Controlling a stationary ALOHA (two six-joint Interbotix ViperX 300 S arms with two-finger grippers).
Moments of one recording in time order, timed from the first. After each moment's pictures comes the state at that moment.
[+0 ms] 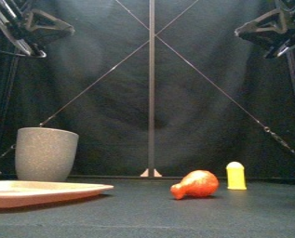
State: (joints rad) left arm 0.00 -0.97 1.19 0.00 -0.29 0.00; right arm 0.00 -0.97 1.17 0.00 -0.30 0.00
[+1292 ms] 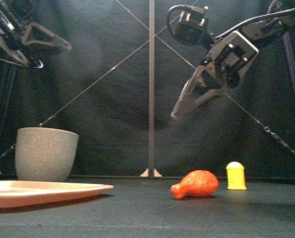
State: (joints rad) left arm 0.02 -0.96 1.21 -0.02 -0.19 0.00; right arm 0.08 -0.08 0.69 -0.05 0.06 0.02
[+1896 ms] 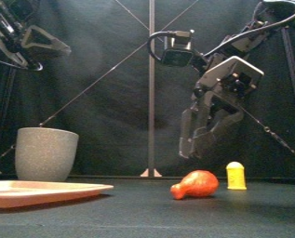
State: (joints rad) left arm 0.04 -0.96 1.22 -0.02 -0.19 0.00; right arm 0.11 0.05 0.61 -0.05 0.29 0.02
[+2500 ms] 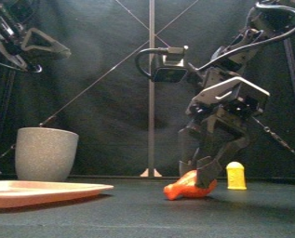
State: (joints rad) left arm 0.05 -0.96 1.24 -0.02 -0.21 0.00; right arm 0.13 0.18 0.55 -0.07 0.32 0.01
